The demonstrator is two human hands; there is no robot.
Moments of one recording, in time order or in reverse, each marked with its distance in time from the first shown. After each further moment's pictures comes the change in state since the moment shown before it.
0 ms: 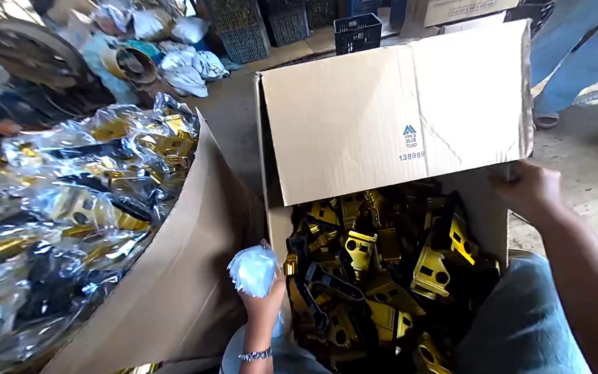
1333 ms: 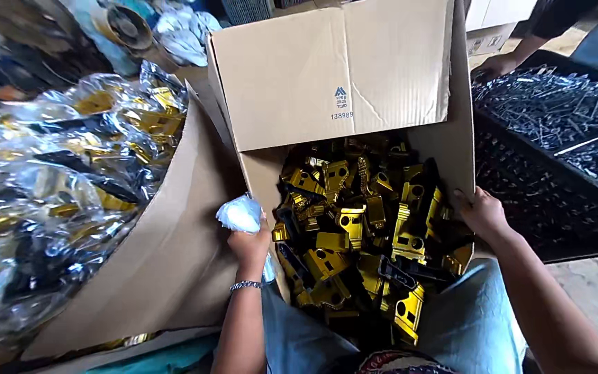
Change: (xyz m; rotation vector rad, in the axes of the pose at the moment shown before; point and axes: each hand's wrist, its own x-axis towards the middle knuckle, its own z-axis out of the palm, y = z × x) left_hand 0.061 0.020 0.032 0.300 0.036 -0.012; right_hand -0.014 0.034 0.076 0.015 -0.352 0.167
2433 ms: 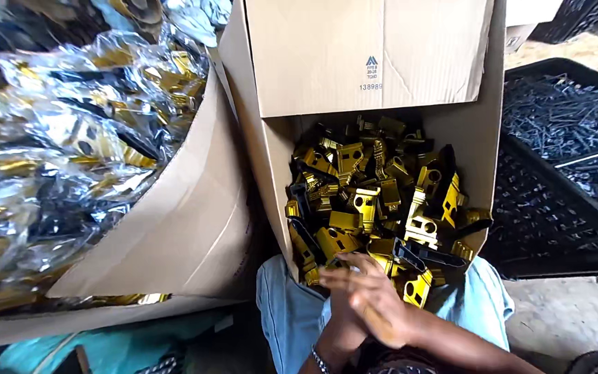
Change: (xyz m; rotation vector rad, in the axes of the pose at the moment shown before) left_hand -0.194 0.017 -0.032 -0.786 -0.765 0.228; right_hand -0.202 -0.128 0.124 0.574 -0.101 -1.092
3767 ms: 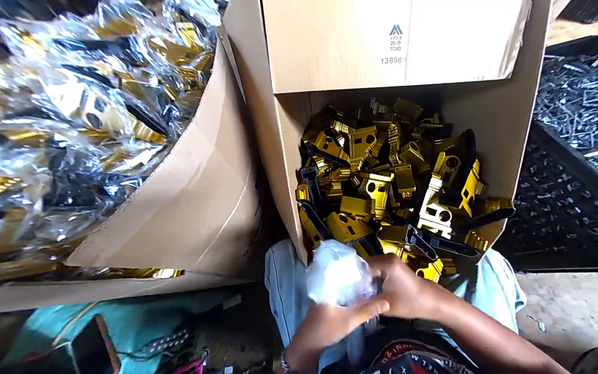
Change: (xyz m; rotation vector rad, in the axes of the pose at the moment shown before) left_hand -0.018 0.012 -0.048 -0.137 0.150 -0.080; right_hand 0.006 0.002 -0.018 0.438 -0.161 0.258
